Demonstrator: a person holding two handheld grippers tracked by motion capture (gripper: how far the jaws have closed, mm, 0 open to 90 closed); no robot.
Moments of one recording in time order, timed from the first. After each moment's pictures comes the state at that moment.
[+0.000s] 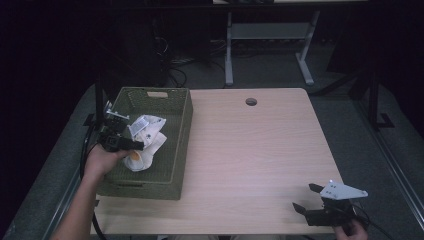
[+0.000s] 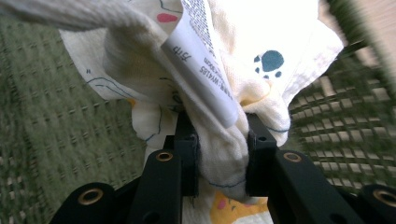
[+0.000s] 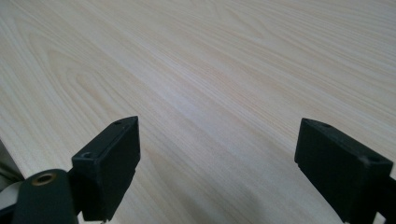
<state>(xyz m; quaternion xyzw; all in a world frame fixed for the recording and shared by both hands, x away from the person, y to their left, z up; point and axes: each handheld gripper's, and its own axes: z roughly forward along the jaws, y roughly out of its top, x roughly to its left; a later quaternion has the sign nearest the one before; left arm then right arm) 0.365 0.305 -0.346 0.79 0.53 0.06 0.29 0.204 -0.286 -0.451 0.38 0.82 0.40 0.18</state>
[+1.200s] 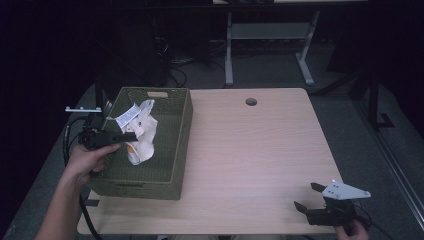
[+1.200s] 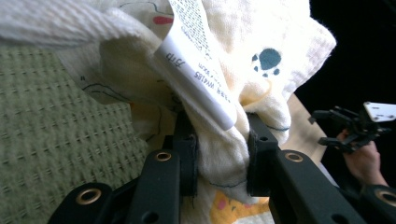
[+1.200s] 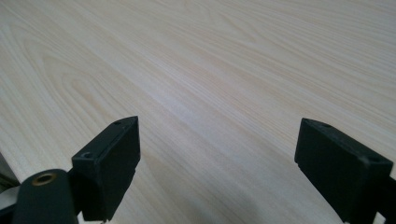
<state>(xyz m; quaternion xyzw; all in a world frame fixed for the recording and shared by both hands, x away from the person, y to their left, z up) 0.349 0.340 -0.321 0.73 0.46 -0.05 0.50 0.202 -0.289 -0.449 0.39 0.81 0.40 0.18</state>
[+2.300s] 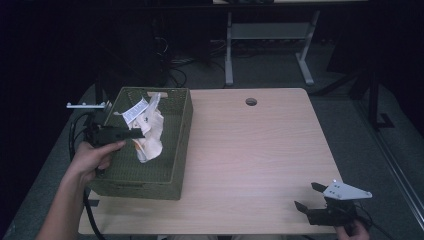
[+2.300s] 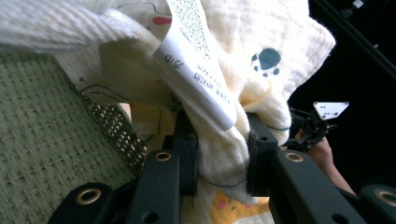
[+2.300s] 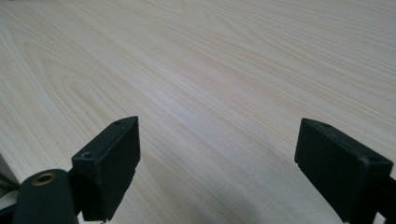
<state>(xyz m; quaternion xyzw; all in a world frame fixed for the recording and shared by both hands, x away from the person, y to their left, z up) 0.346 0.319 -0.304 0.73 0.41 -0.08 0.55 0.202 -0.290 -0.449 0.39 0.81 0.40 0.19</state>
